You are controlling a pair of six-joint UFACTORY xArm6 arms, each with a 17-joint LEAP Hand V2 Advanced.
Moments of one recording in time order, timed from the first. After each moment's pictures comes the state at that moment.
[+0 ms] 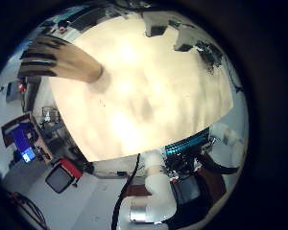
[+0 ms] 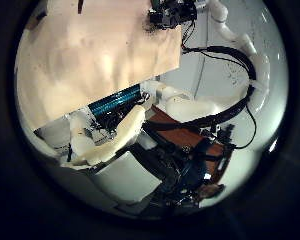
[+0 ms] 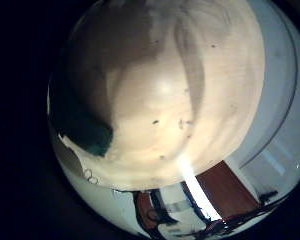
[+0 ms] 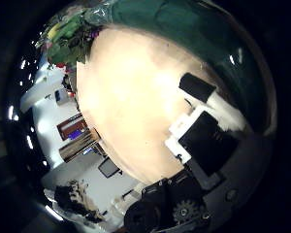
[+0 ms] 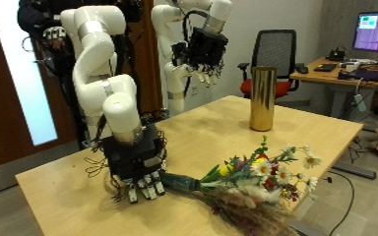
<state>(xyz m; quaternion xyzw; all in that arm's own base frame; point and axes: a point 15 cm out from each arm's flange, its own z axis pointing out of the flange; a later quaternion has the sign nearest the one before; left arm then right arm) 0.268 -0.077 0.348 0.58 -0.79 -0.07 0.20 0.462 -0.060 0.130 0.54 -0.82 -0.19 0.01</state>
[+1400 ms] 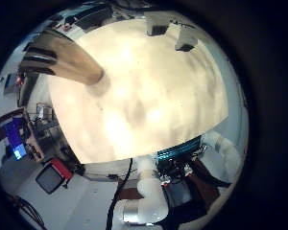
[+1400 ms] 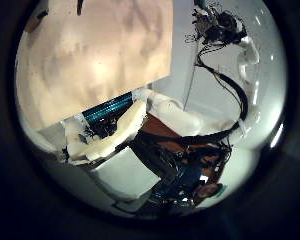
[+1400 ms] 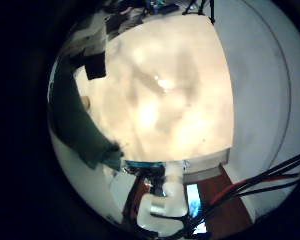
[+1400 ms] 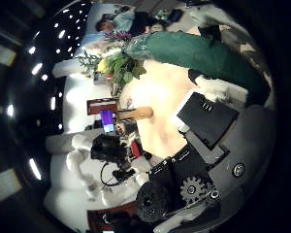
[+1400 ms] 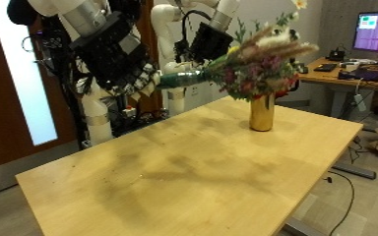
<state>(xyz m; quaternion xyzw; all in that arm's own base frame) 0.293 -0.081 0.371 0.60 -0.75 0.04 0.26 0.403 -0.014 0.479 0.63 -0.68 -0.17 -0.33</state>
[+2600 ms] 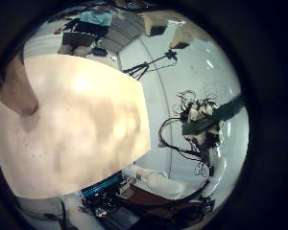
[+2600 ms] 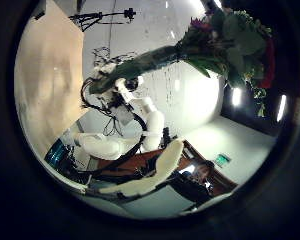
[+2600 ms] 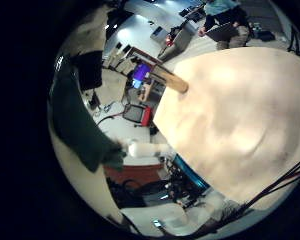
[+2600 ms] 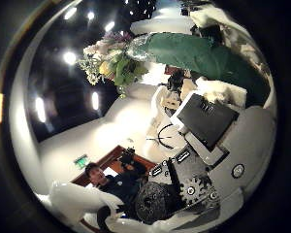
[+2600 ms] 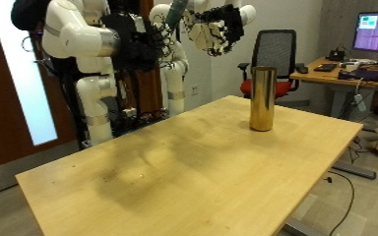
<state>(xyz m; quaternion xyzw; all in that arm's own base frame) 0.333 -0.110 0.472 0.49 -0.62 0.43 0.43 0.323 0.119 0.464 0.68 -0.33 -0.43 -0.49</state>
